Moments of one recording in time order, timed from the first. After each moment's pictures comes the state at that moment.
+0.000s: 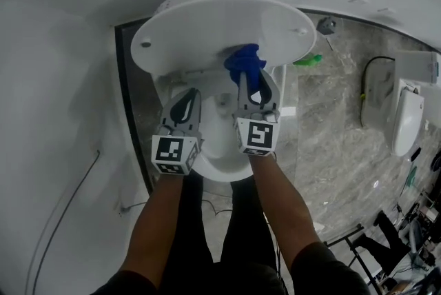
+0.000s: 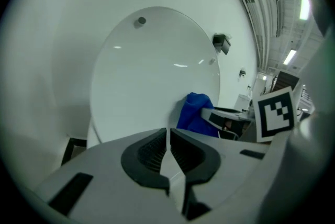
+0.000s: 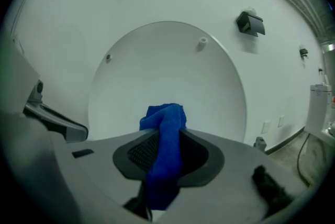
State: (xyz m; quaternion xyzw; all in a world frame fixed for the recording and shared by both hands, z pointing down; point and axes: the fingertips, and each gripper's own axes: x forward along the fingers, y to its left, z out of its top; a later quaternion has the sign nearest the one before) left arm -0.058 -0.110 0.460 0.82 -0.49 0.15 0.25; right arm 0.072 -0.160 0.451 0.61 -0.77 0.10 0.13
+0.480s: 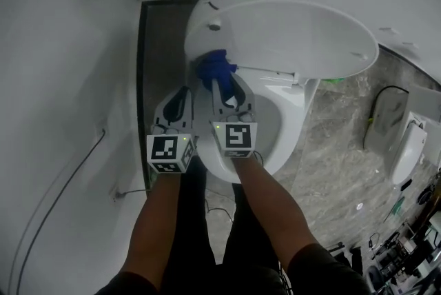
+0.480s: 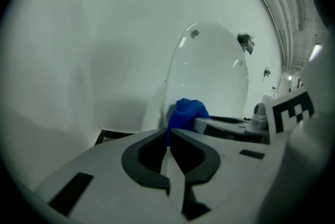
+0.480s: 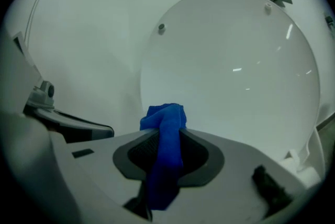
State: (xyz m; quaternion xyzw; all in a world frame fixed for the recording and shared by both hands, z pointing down) left arm -0.171 -0.093 0.483 0.75 -0.59 0.15 0.26; right arm -0.095 -0.140 0.495 0.49 -0.85 0.17 0.13
